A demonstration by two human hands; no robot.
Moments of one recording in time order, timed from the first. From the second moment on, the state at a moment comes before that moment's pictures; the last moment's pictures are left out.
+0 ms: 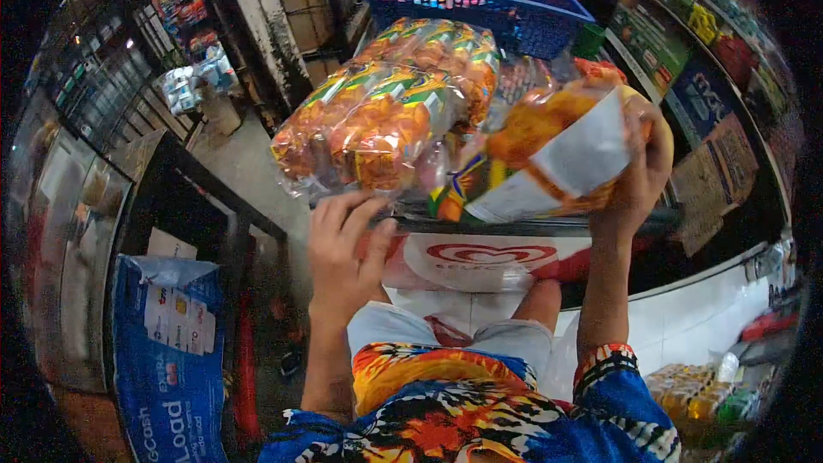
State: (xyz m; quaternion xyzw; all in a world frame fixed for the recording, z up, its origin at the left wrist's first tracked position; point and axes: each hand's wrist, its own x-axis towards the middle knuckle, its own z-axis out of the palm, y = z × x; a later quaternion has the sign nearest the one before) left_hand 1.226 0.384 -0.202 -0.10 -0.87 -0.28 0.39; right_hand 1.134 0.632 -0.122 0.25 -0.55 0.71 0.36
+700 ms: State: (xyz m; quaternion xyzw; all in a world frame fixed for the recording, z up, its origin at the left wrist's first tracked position) left_hand 0.982 0.414 -0.079 -0.13 -0.58 -0.79 0.11; right_hand 0.993 0.600 -0.093 0.49 -0.57 0.60 0.28
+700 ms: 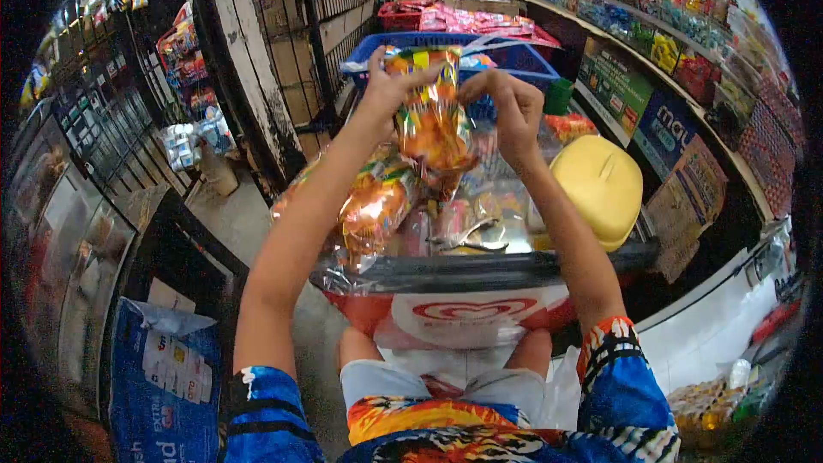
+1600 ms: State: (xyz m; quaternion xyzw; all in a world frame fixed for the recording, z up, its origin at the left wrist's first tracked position) left_hand 0.996 0.420 -0.129 -0.13 -0.48 -0.87 -0.03; right_hand 0.979 0.588 -0.136 0.23 -0.53 0.81 -0.14
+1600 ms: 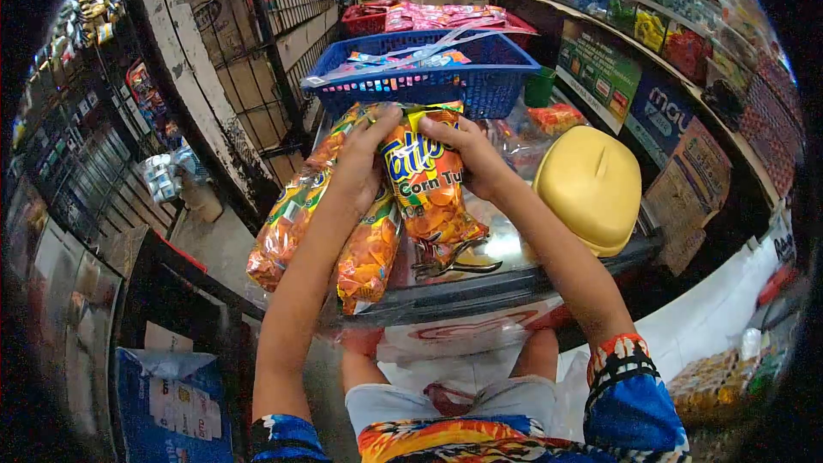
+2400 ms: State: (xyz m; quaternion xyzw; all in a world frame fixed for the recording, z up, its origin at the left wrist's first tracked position) left_hand 0.997 0.418 -0.131 -0.10 -0.48 -0.87 0.02; right_hand 0.986 0.589 -0.132 0.27 -0.55 0.77 -0.15
